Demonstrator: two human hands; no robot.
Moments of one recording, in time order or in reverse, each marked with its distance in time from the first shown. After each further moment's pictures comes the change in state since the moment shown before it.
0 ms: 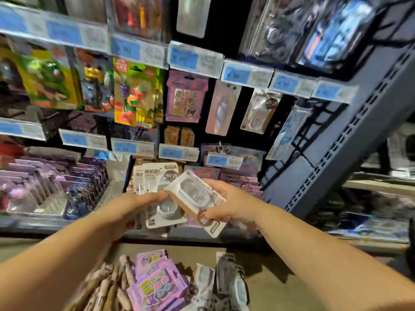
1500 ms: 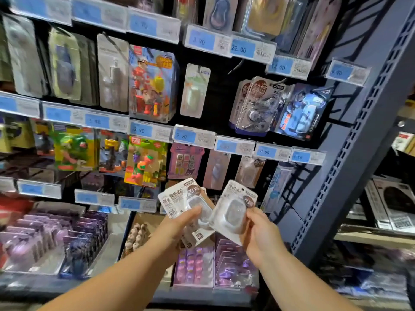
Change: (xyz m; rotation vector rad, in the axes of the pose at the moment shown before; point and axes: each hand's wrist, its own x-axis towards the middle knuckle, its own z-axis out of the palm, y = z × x) left_hand 0.006 0.066 0.071 -0.349 0.002 0.284; right_hand -0.032 -0.052 -0.026 1.019 0.697 -0.072
